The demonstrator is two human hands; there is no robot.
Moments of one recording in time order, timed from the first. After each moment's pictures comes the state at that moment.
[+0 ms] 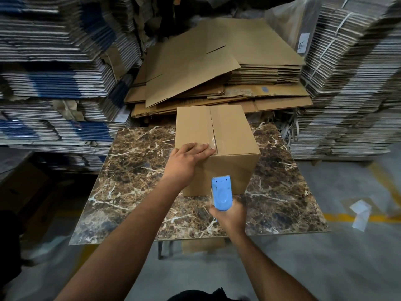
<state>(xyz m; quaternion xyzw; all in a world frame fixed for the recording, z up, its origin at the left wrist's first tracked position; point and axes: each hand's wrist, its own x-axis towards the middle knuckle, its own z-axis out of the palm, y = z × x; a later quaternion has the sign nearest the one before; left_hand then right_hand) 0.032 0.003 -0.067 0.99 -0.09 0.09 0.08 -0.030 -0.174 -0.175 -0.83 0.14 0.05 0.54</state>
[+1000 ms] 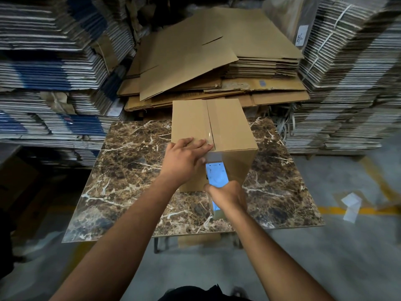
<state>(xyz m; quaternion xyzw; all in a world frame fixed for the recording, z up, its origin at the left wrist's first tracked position) 0.038 0.001 -0.070 0.98 -0.10 0.14 0.09 -0.013 -0.164 -0.080 -0.86 0.21 0.14 0.45</state>
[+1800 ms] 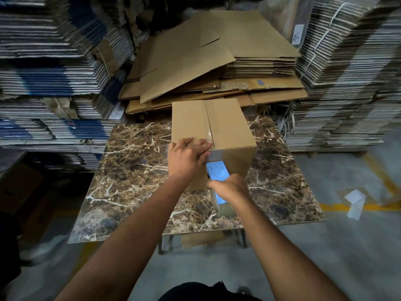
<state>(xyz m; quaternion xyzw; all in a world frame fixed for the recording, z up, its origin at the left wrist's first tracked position) 0.045 -0.013 -0.087 0.95 -0.05 0.27 0.12 0.001 -0.171 -0.061 -0.86 0.17 0.19 0.44</state>
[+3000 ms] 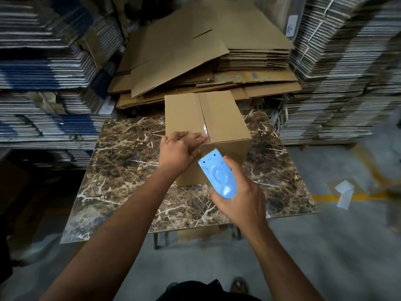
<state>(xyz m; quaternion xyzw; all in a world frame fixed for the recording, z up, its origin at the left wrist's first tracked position) 0.048 -0.001 -0.072 0.98 -0.07 0.14 0.12 -0.065 -0.203 -0.058 -0.93 -0.07 -0.19 0.32</state>
